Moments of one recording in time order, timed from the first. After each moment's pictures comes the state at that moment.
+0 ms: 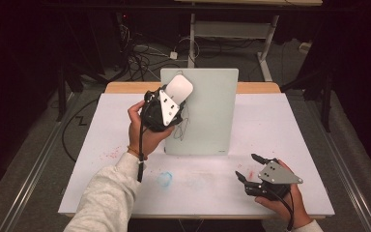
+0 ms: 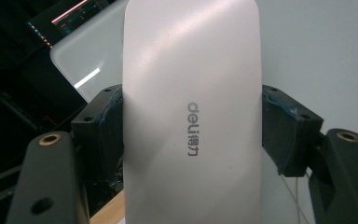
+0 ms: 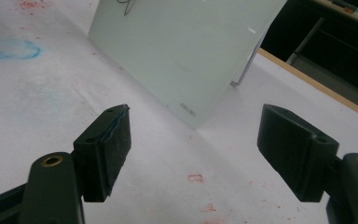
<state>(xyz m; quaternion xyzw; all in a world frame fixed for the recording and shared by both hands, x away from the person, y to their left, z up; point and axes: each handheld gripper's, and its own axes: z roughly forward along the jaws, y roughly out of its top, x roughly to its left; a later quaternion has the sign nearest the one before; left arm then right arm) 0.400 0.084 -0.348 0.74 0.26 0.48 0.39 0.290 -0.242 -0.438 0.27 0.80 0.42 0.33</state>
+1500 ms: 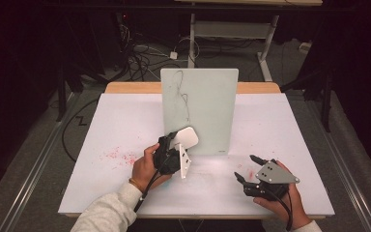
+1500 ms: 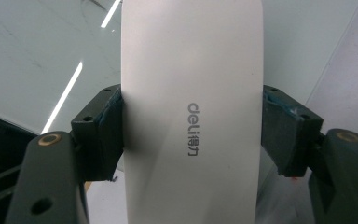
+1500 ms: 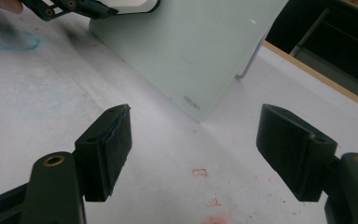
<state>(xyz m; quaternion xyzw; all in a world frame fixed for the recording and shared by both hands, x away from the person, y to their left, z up) 0.354 0.063 -0.469 0.82 0.14 0.50 0.25 0.291 -0.239 -0.440 0.27 0.81 0.41 0.32</state>
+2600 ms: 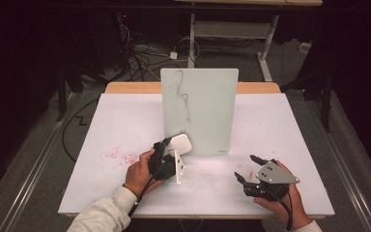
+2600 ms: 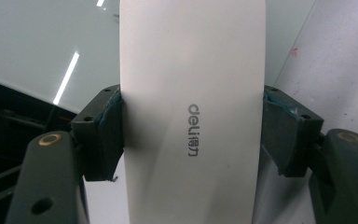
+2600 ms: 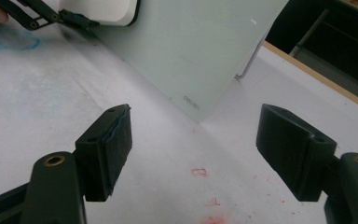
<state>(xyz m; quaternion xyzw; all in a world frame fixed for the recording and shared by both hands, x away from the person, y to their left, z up) 0.345 0.074 -0.489 0.83 0.14 0.50 0.21 0.290 -0.239 -0.440 0.27 0.81 0.41 0.32</state>
